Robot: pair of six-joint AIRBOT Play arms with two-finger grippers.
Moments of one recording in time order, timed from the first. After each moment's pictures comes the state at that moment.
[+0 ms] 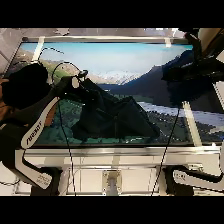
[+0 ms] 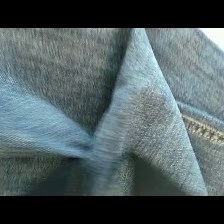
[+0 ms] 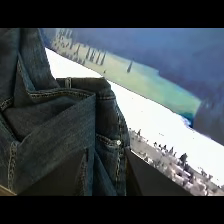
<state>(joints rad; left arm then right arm) -0.32 -1.72 1.40 1.30 -0.93 -1.64 -0.10 -1.33 1.58 -1.09 1.41 1.24</state>
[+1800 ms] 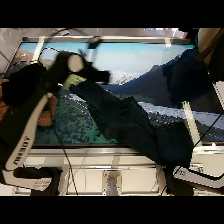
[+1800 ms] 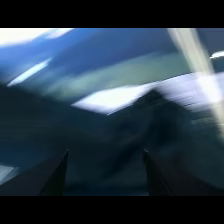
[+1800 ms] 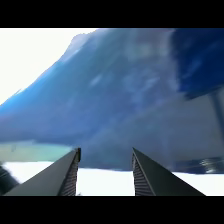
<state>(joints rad) -0.44 -1.51 1.68 1.39 -1.16 -1.69 -0.49 -1.30 1.88 -1.21 1.42 1.33</state>
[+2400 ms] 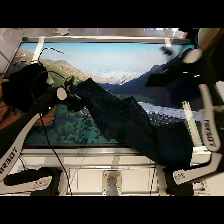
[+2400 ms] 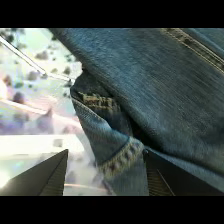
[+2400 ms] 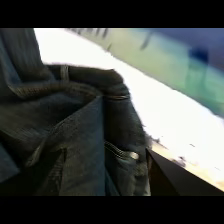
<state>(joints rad) -0.29 -1.38 1.01 1.22 -0.83 -1.83 0.09 -1.66 1.66 -1.19 1.41 1.31</state>
